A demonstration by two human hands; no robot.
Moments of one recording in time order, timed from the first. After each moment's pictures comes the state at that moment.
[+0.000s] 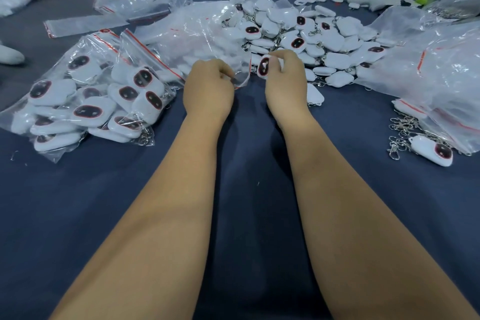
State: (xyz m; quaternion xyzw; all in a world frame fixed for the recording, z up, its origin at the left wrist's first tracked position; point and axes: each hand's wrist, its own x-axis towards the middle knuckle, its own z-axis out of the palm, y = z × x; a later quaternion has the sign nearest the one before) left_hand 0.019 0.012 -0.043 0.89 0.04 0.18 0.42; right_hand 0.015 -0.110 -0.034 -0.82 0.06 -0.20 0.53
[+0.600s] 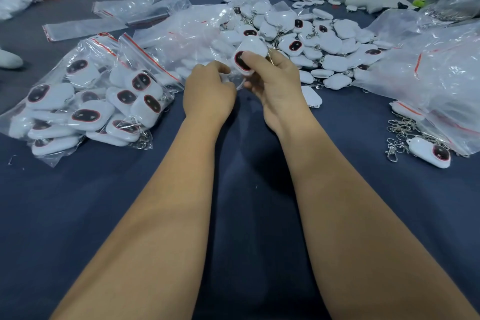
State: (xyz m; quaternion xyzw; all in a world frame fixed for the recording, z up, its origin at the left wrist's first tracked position) left_hand 0.023 0.011 -0.046 0.90 0.03 0.19 0.40; right_hand 0.006 -0.099 -0.024 -0.57 -0.03 -0.08 0.81
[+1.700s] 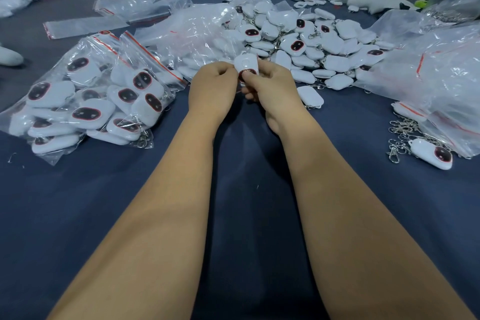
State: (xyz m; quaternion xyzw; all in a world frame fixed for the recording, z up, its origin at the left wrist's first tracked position) left_hand 0.019 0.009 -0.042 0.81 0.01 0.14 0.58; right_hand 0.013 -0.099 -0.036 -0.71 -0.02 -0.06 0.70
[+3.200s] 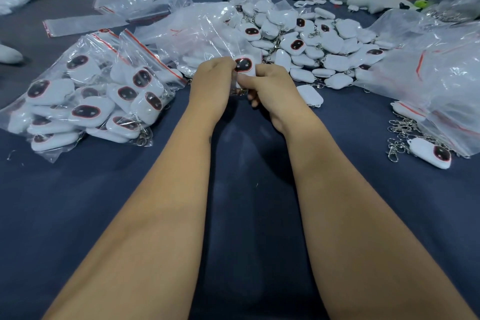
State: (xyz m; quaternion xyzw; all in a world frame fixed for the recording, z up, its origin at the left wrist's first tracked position) left_hand 0.013 0.008 -0.031 0.74 0.03 0.10 0.67; right_hand 0.013 -0.105 -0.034 -0.77 -0.05 -0.03 0.64
